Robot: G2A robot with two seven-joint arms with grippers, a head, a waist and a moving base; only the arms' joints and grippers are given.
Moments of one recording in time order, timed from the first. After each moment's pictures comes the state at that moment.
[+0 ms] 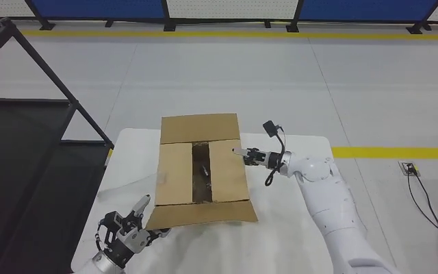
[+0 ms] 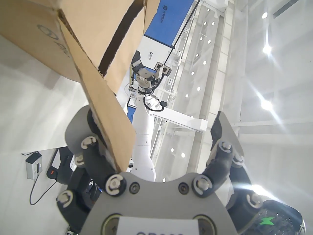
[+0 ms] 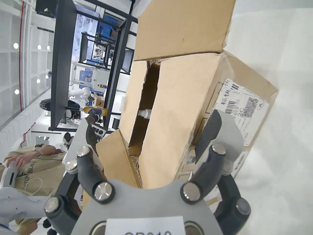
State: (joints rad) left arm 1.66 -1.31 -1.74 -2.05 -0.56 0.27 -0.57; right arm -0.42 -1.53 1.49 -0.62 -0.33 -0.54 1.08
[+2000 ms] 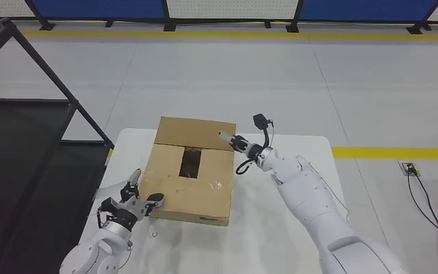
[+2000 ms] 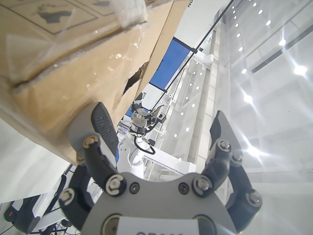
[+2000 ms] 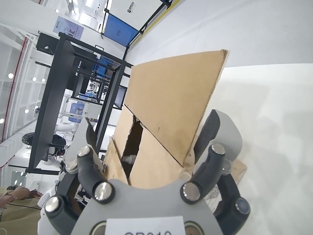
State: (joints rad) left arm 1.43 -1.30 -1.64 -1.88 -0.67 0.36 -0.17; right arm -0.23 -1.63 1.18 -0.24 -0.32 -0.63 0.45
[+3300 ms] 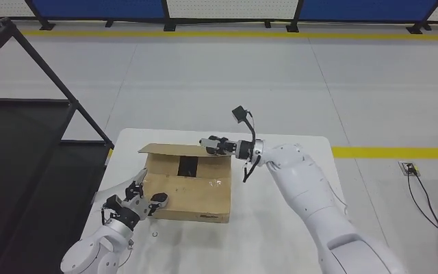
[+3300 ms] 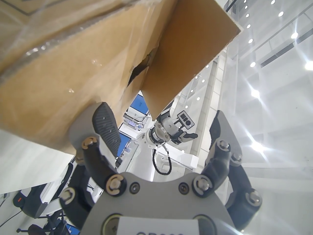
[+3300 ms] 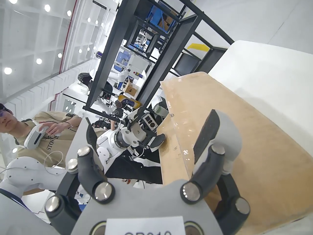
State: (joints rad) left arm 1.40 -1.28 -1.63 -1.86 -0.67 0.39 -0.23; right arm -0.21 -1.64 1.16 -0.39 0.06 -0.74 1.05
